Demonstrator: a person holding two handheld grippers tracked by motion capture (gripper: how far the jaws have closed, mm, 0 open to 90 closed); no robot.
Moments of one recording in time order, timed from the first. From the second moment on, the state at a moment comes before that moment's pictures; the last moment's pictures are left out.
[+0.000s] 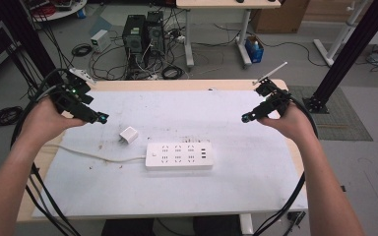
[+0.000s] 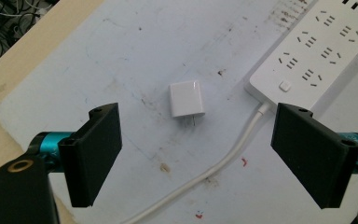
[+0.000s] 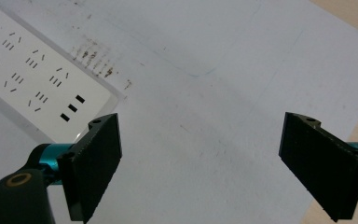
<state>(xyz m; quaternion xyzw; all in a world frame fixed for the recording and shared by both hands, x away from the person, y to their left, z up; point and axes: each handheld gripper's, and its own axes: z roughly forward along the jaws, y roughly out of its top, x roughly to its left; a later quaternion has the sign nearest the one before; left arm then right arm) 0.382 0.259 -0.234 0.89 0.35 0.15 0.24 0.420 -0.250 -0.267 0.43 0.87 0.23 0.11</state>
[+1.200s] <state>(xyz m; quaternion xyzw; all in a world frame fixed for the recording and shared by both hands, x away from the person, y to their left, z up) 0.394 0.257 -0.252 0.89 0.36 0.14 0.25 0.420 -0.247 -0.272 0.43 0.86 0.25 0.12</state>
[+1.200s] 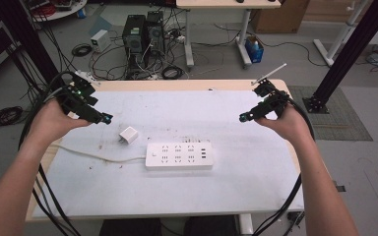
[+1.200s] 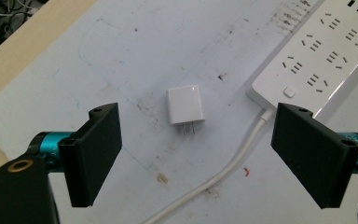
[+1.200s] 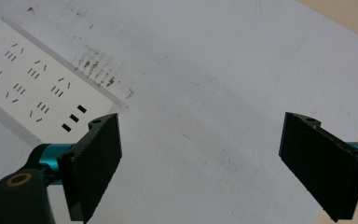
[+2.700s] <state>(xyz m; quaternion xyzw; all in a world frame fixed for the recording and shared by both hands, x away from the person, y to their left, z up) 0.385 0.254 -0.254 0.89 0.34 0.14 0.25 0.416 -0.247 -0.275 0.43 0.86 0.24 0.12</state>
